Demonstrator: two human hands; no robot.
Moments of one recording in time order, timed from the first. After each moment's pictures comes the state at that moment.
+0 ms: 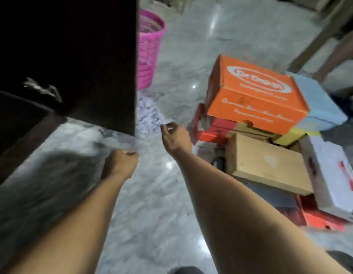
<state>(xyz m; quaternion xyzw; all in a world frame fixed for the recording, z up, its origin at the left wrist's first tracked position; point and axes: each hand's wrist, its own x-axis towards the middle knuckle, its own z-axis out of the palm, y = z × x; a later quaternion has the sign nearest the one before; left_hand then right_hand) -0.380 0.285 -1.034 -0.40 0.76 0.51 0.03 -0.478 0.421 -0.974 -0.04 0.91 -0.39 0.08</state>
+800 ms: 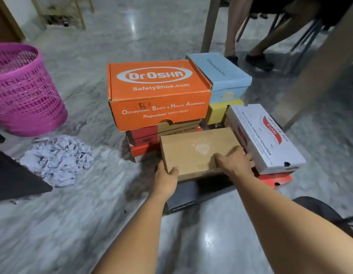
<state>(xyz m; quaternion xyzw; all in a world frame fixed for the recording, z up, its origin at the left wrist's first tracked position) -0.482 0.586 -1.021 -0.14 0.81 0.54 0.17 -0.492 0.797 -0.984 0.37 0.88 -0.28 0.06</state>
